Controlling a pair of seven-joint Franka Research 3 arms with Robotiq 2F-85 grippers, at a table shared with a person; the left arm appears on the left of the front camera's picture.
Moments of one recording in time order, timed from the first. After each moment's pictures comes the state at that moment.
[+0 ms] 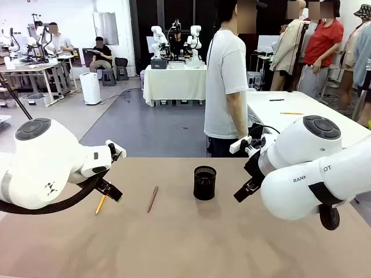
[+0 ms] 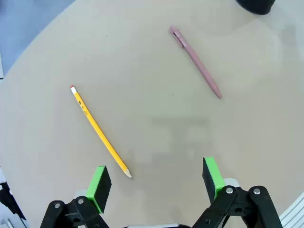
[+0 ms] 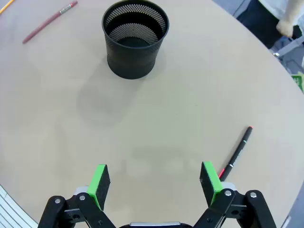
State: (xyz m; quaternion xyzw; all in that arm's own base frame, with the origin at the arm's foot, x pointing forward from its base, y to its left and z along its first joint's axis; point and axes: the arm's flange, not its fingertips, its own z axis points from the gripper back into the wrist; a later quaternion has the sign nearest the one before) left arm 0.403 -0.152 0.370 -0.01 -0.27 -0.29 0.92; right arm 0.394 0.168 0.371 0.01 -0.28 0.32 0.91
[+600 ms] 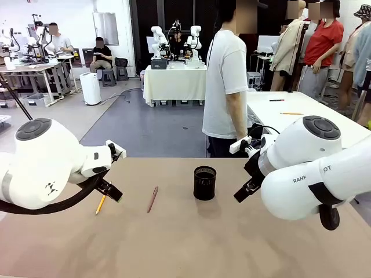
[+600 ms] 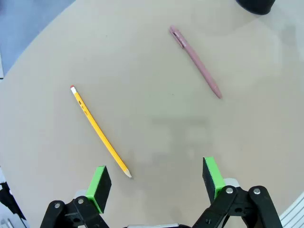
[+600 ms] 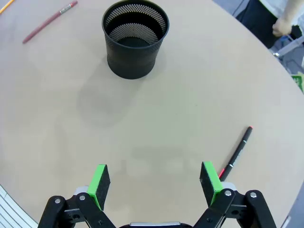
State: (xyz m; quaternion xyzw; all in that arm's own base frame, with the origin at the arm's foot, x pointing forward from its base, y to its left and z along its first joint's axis) left arm 0.403 -0.152 0.370 -0.01 -0.27 -0.29 0.92; right arm 0.394 0.168 0.371 0.01 -0.28 0.32 0.91
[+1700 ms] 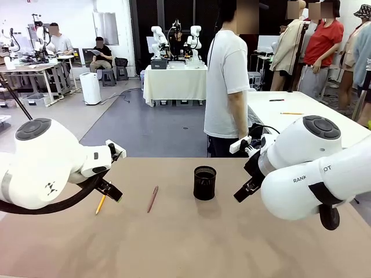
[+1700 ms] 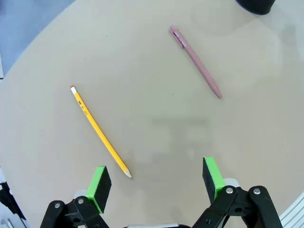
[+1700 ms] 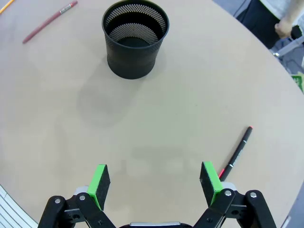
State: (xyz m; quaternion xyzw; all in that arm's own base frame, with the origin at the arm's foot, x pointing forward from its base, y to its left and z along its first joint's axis) left arm 0.403 -0.152 0.370 -0.01 -0.27 -0.29 0.92; right arm 0.394 0.168 0.371 0.01 -0.28 0.32 0.91
